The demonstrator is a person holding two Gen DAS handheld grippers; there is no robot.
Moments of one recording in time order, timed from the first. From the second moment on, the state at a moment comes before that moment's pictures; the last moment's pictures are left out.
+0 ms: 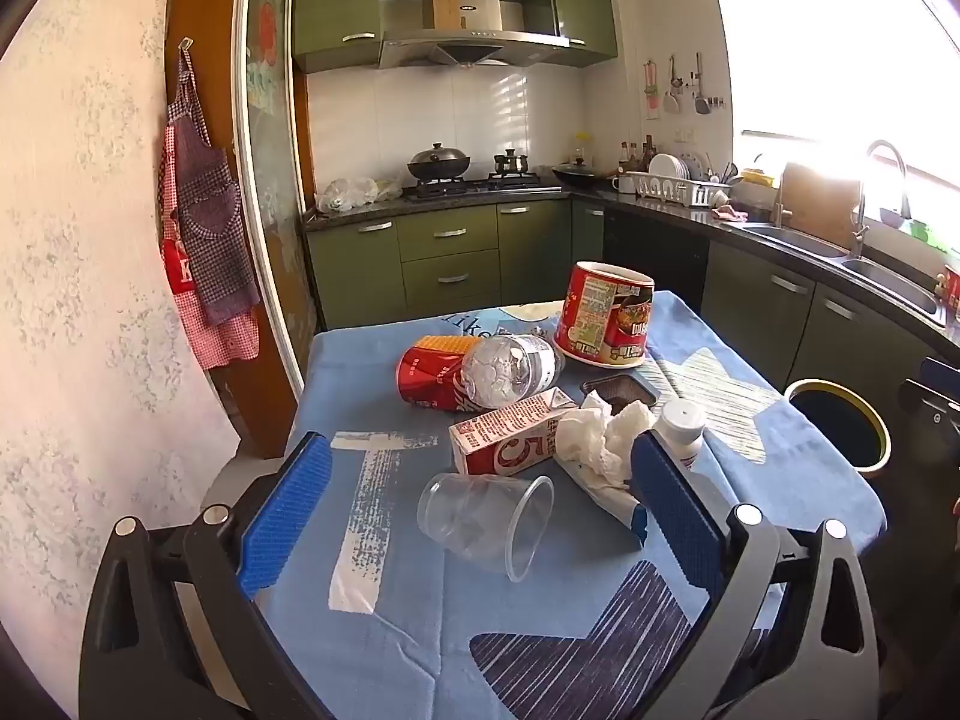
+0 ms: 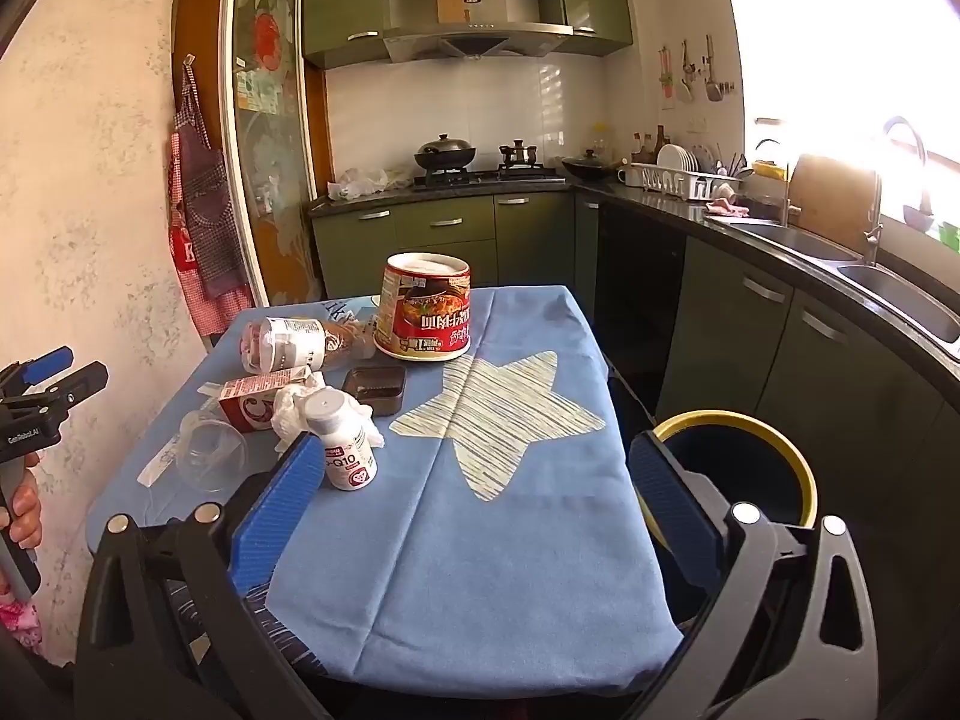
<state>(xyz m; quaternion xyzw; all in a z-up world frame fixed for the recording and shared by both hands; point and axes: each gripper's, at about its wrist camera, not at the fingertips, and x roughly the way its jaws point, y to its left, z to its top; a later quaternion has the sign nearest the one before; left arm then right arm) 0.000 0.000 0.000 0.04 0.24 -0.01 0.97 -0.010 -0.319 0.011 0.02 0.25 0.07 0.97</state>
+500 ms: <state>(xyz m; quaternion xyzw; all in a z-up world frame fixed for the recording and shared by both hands) 0.001 -0.005 0.000 0.04 0.24 -0.01 0.97 -0.009 -0.320 0.010 0.02 0.25 0.07 0.96</state>
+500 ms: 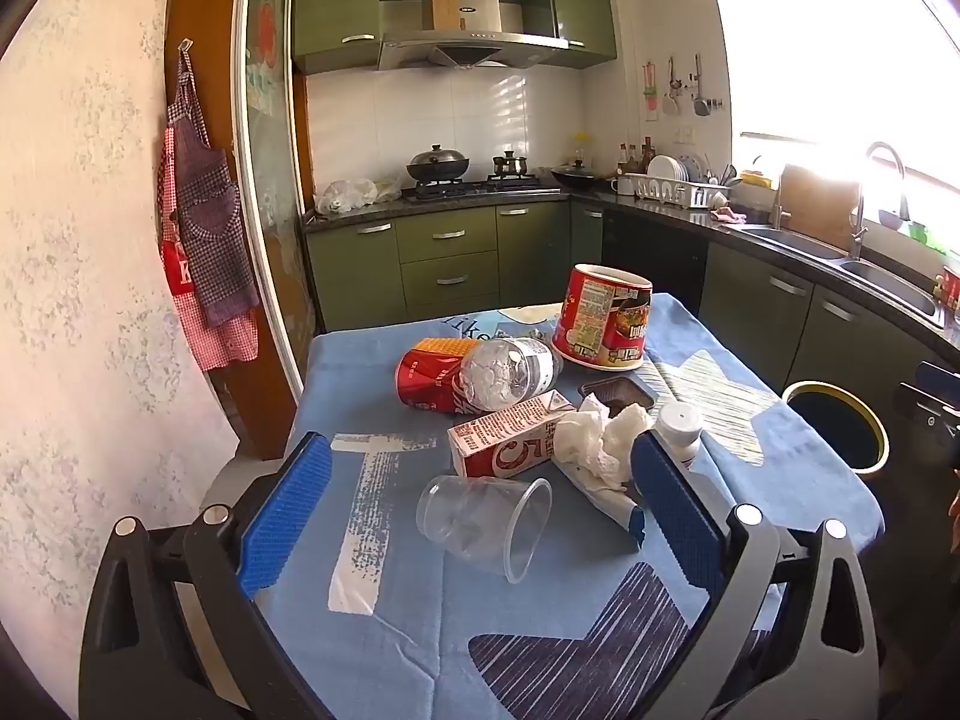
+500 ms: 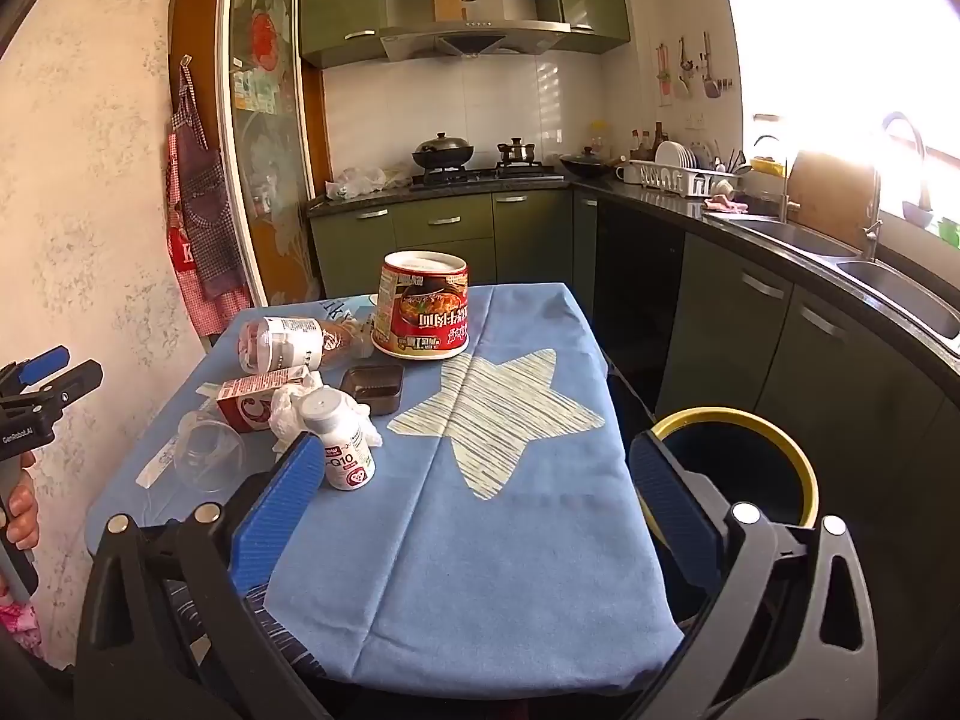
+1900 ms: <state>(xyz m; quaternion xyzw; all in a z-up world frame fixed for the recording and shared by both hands) 0.001 -0.006 -0.007 0.04 0.24 -0.02 0.97 -0.003 -0.312 0.002 0.02 0.27 0.07 0.96</state>
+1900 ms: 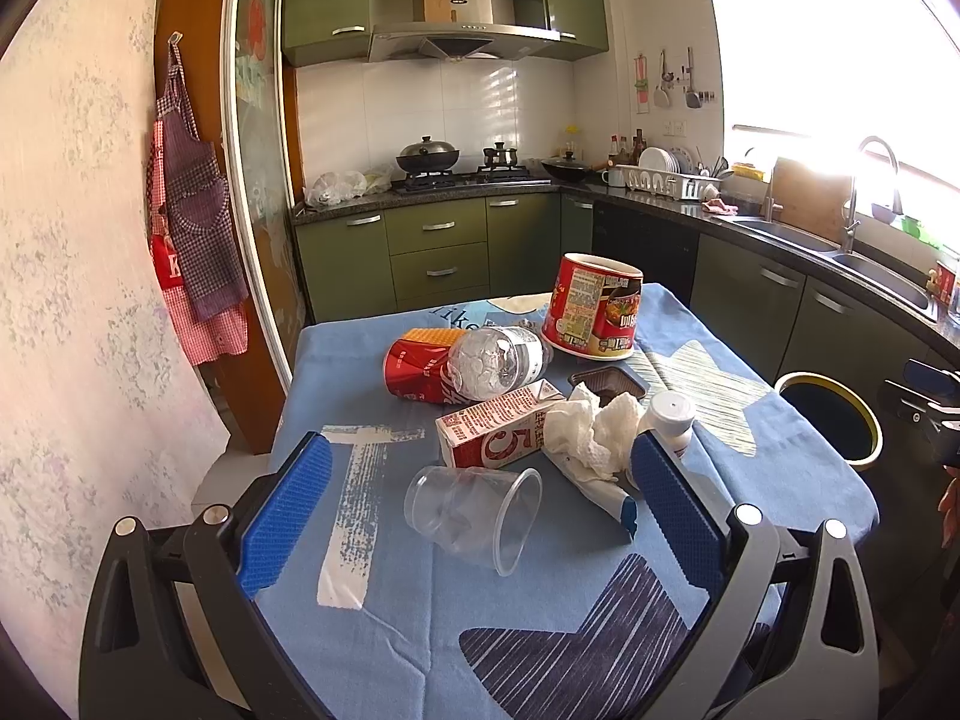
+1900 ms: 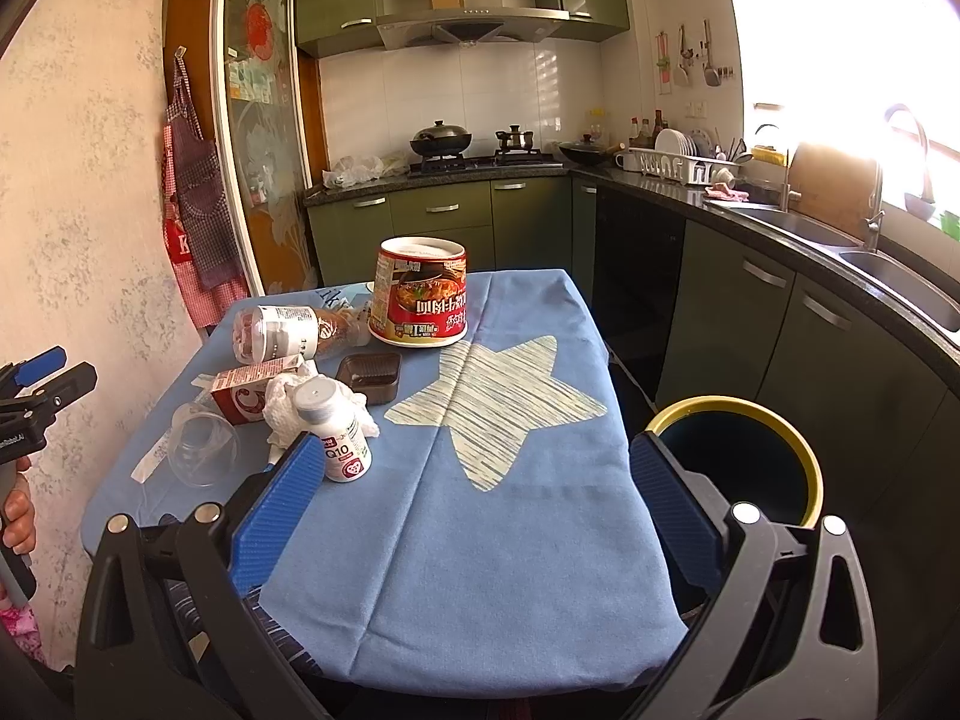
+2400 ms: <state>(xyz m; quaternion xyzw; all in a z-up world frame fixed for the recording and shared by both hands) 0.000 -0.008 -0.007 0.04 0.25 -0.03 0.97 -0.001 -0.311 0.002 0.02 0.27 0.07 0.96</state>
